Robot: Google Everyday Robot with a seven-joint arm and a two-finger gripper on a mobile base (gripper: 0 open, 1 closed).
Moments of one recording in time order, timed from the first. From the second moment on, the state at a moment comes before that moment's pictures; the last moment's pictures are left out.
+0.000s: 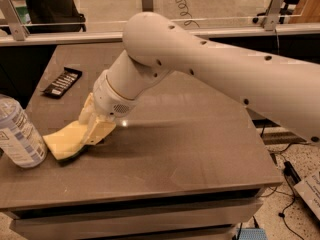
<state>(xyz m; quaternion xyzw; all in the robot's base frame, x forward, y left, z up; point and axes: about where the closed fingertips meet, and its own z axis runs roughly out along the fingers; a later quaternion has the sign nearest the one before) 0.463 0.167 0.839 -0.78 0.52 0.23 0.27</state>
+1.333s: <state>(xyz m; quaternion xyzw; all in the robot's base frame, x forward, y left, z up) 0.463 0.167 0.839 -0.78 0.52 0.23 0.27</state>
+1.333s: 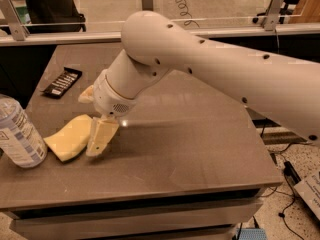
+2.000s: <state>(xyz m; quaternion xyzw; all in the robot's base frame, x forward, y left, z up) 0.485 0.128 0.860 -0.74 0.55 0.24 0.30</state>
